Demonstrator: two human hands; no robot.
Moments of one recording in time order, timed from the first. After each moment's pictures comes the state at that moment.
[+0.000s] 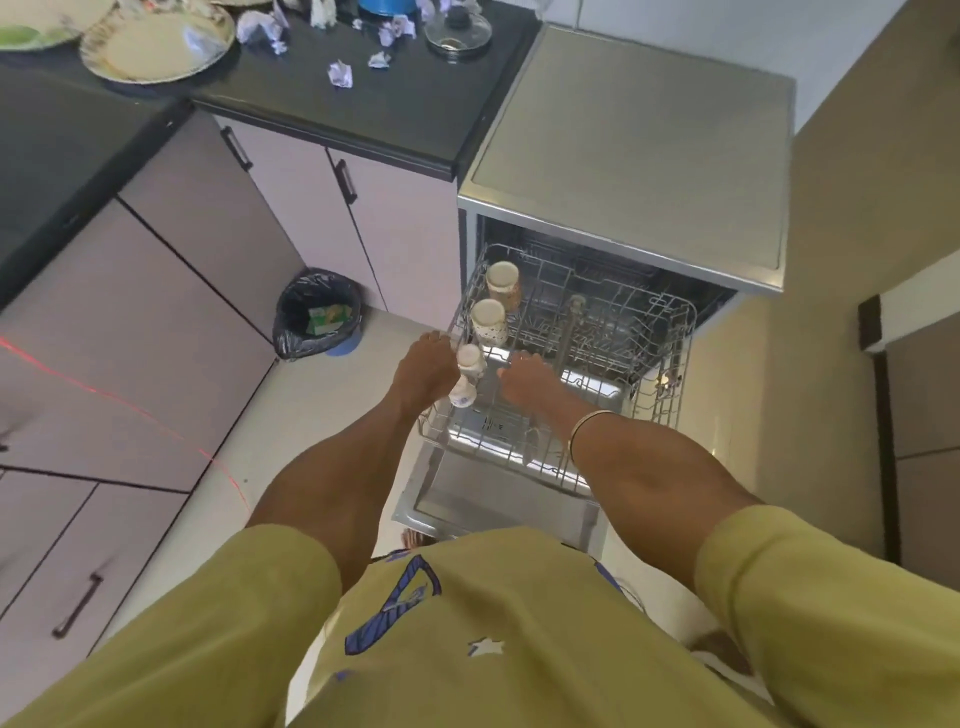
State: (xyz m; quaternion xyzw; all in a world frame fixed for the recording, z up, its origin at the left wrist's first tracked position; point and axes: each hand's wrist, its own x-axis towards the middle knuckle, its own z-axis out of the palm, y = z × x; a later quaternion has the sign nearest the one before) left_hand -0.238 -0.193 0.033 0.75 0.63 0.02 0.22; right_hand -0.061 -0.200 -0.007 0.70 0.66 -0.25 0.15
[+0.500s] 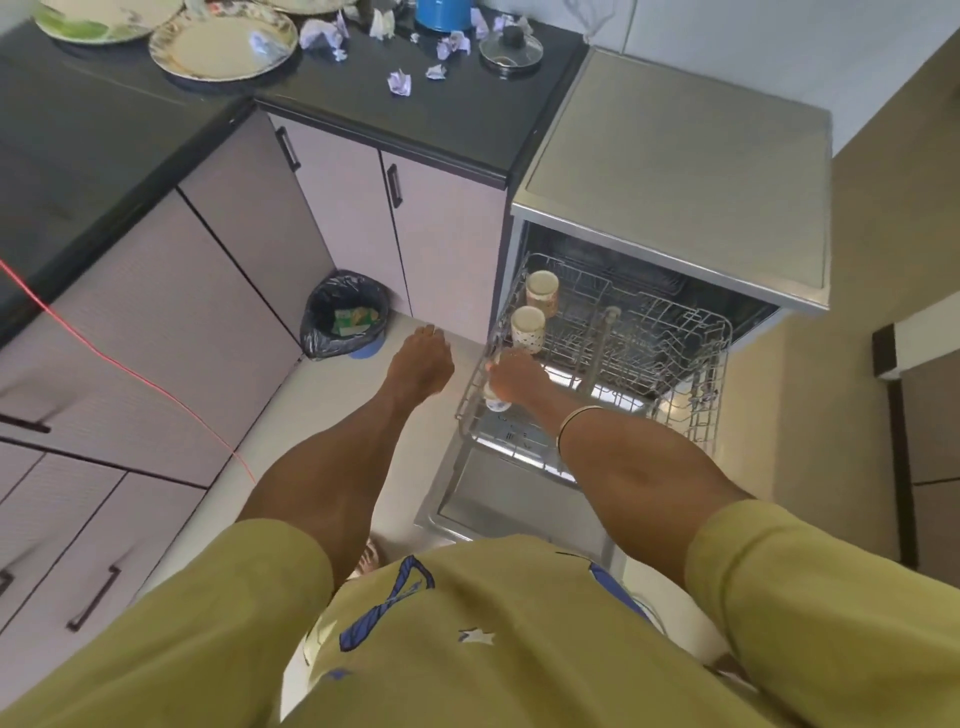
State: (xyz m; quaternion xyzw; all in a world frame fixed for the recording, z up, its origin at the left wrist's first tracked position) left_hand -0.335 -0.192 0.029 0.72 0.65 0.06 0.25; right_hand -0.160 -0.191 0.000 0.71 0.65 -0.27 0.09
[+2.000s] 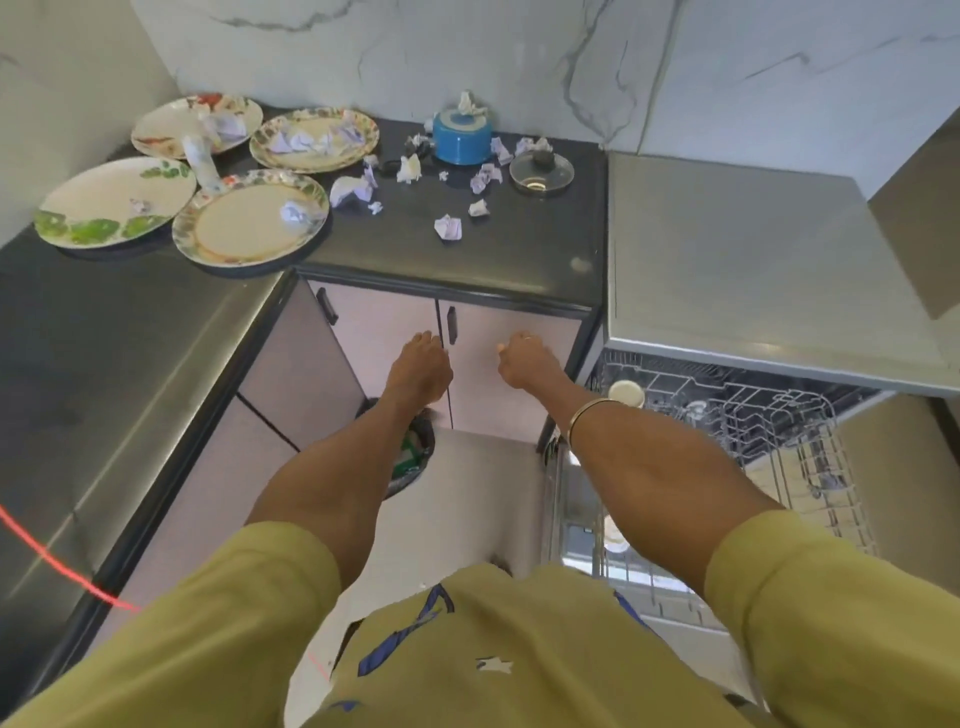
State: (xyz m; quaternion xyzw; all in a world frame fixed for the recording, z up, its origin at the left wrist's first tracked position) left_hand -0.526 0.119 0.070 0.80 0.57 0.08 0.16; right_hand -0.344 0.095 0.074 0.77 0.60 -0.21 -0.02
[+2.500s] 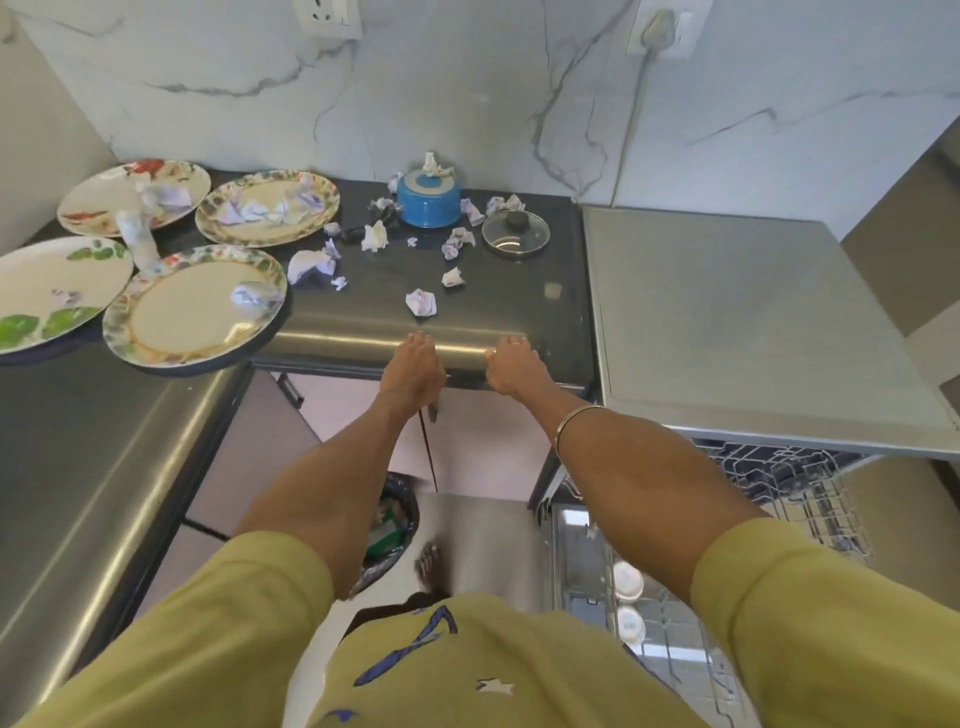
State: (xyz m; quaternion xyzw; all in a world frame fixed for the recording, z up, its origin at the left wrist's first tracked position) left_hand -0.474 0.278 0.088 0.83 0.52 0.13 0.14; right_hand -0.305 0.238 0.093 0.78 0.59 -0.18 -0.04
